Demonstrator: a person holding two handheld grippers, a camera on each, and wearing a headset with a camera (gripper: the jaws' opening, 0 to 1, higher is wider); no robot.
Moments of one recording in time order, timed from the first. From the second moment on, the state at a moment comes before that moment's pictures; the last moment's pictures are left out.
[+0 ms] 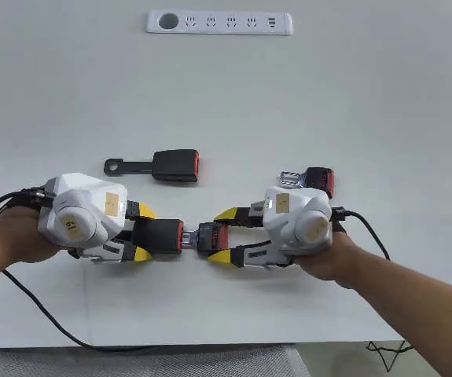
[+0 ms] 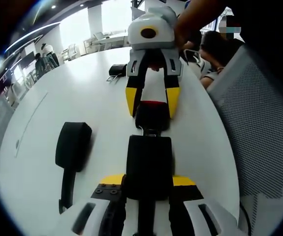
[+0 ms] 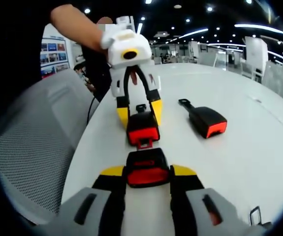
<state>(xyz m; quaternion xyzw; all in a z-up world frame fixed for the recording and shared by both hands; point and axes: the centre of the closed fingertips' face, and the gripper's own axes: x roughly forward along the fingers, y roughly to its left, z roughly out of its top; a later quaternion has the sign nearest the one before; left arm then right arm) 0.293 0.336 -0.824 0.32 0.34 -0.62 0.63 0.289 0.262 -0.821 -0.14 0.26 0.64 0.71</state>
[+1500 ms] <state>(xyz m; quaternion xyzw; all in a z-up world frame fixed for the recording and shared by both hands) 0.292 0.332 -0.823 0.33 0.34 -0.63 0.62 0.290 0.273 -0.822 -0.17 0.27 0.64 0.70</state>
